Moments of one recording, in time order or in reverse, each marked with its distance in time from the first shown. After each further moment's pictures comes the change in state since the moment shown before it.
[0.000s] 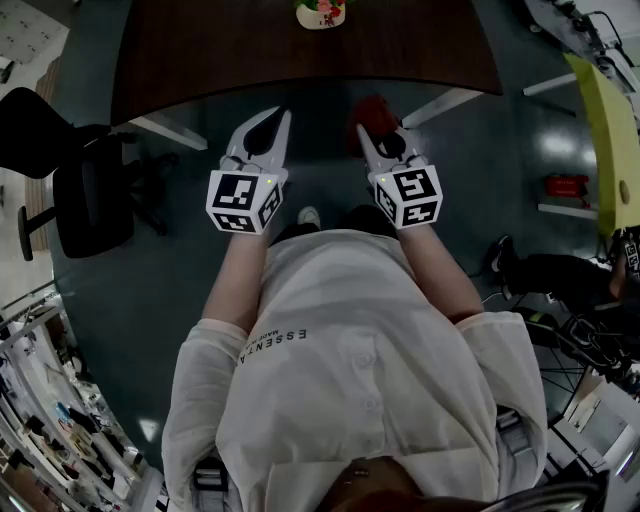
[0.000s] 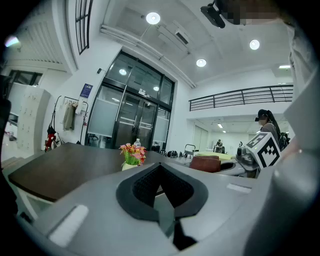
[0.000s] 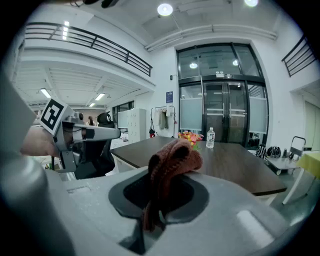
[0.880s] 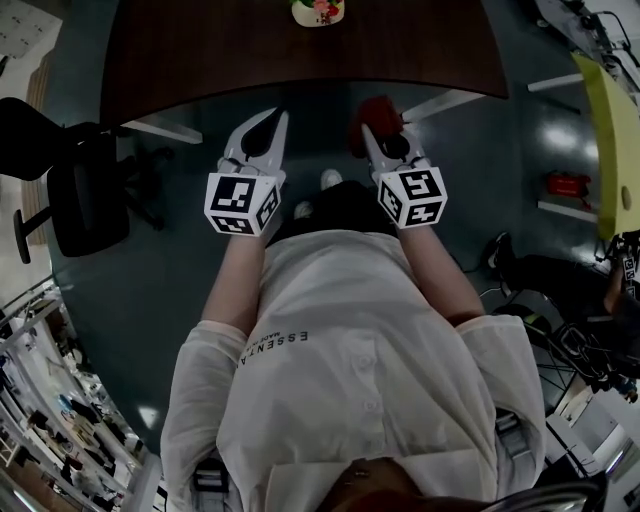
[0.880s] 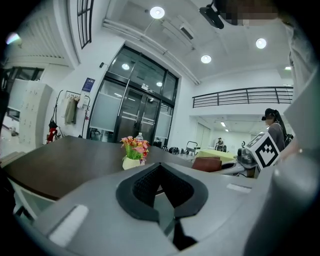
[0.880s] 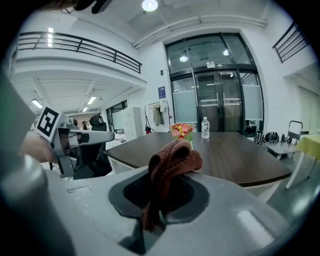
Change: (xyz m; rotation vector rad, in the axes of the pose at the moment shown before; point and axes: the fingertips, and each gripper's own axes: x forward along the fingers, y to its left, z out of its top) left arm 0.037 0.010 -0.017 -0.034 0.051 0.024; right arm 0.020 -0.041 -0.019 0.120 0.043 -0.004
